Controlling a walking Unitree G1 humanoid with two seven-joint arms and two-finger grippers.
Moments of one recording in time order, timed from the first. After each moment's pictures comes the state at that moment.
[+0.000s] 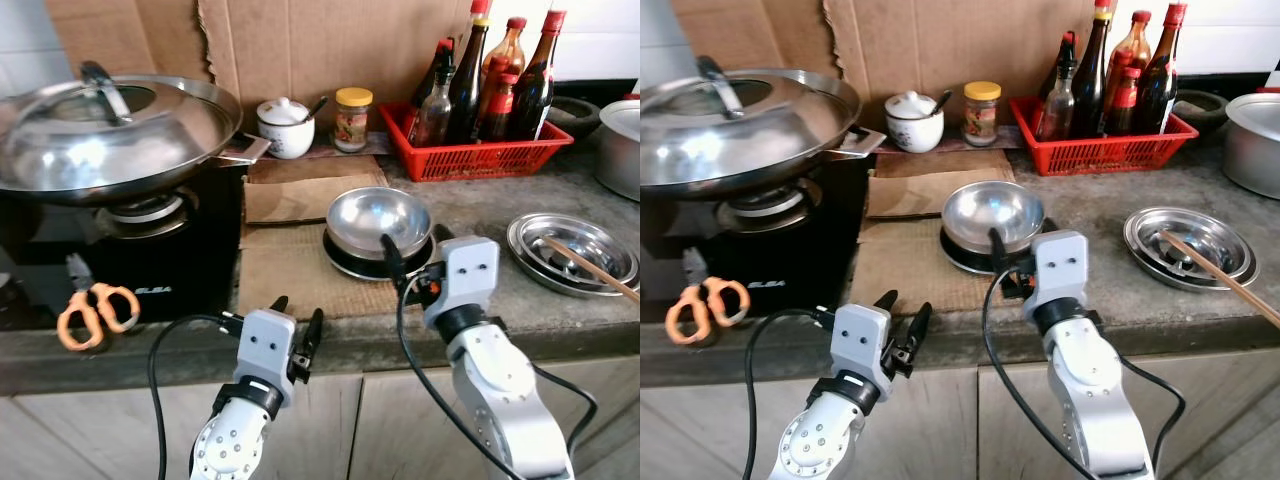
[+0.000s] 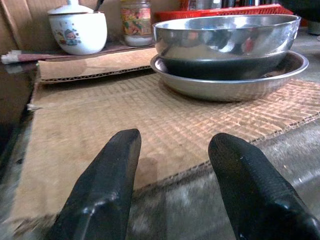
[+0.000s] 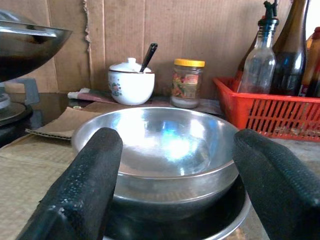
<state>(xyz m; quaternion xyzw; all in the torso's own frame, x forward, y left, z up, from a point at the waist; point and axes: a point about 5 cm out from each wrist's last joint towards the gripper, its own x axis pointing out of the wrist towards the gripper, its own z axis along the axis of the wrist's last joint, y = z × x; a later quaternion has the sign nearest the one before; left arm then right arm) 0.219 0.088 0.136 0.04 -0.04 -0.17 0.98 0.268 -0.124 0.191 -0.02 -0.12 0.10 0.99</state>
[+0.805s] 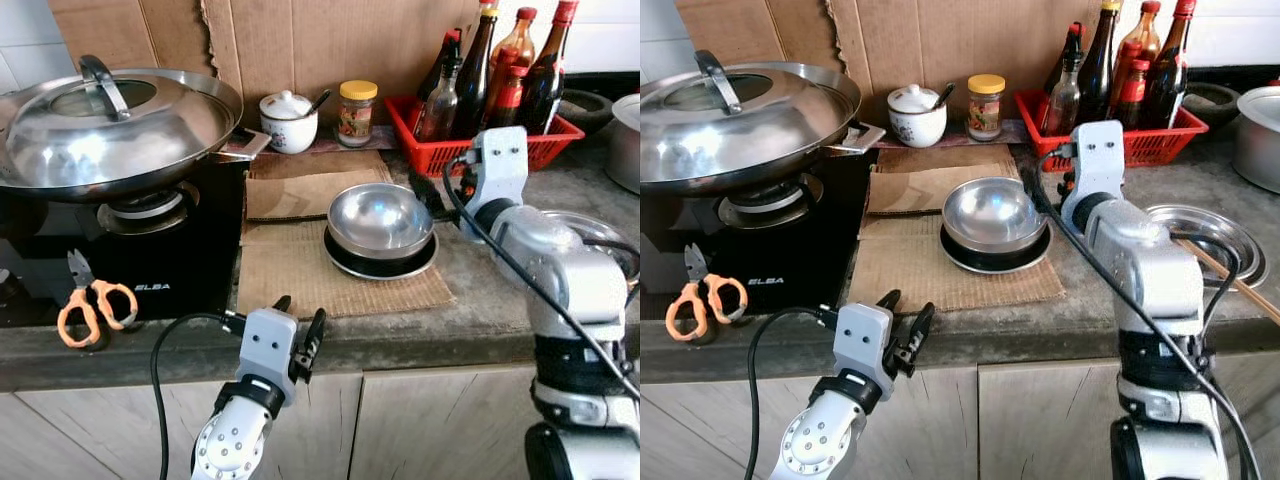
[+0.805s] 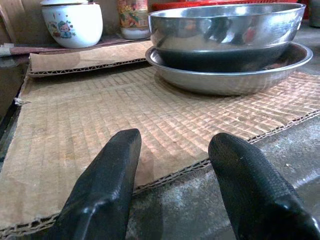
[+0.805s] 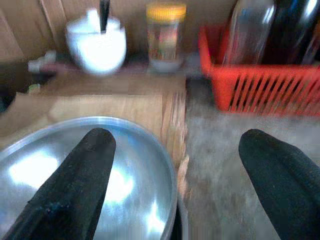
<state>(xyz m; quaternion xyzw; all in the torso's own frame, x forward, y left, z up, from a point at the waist) 0.220 0.086 0.135 0.04 -0.04 -0.17 0.98 0.345 -0.169 0.263 0.00 0.06 0.11 0.99</state>
